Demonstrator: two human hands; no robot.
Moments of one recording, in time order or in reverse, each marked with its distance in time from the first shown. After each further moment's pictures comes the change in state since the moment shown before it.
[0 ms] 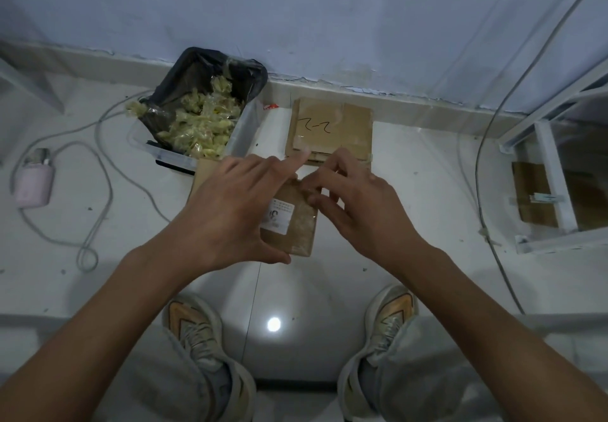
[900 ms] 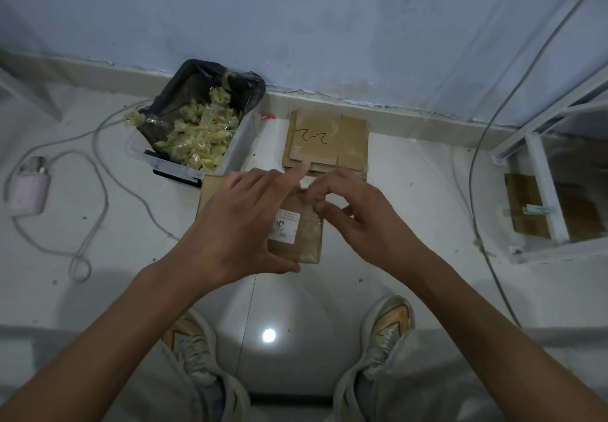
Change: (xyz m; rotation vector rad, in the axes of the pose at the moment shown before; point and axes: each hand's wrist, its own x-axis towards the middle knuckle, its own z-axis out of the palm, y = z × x) left_hand 0.005 0.010 0.012 0.003 0.090 -0.028; right_hand 0.000 0.010 -0.006 0.367 -0.066 0.119
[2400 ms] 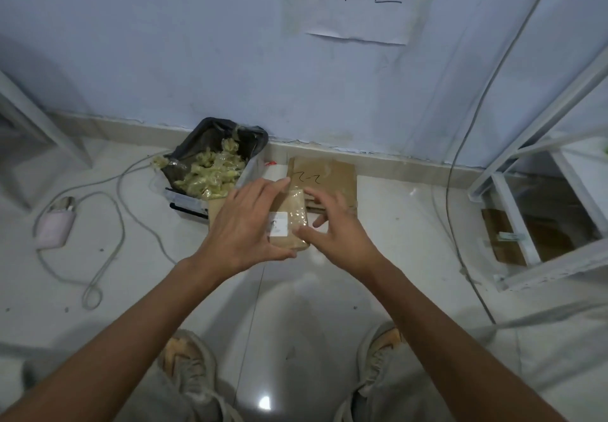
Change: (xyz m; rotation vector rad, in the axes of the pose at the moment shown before) left_hand 0.000 -0.004 0.007 0.008 0.222 -0.051; right_hand -0.007 -0.006 0.019 -0.083 0.138 0.179
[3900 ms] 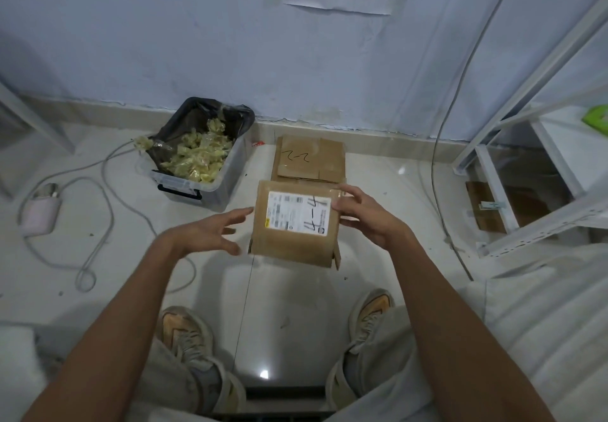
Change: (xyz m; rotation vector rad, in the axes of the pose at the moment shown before) left_hand -0.050 -0.091 0.055 -0.802 -0.799 -0.482; right_hand -0.011 0.106 -0.022 0.709 -0.131 0.555
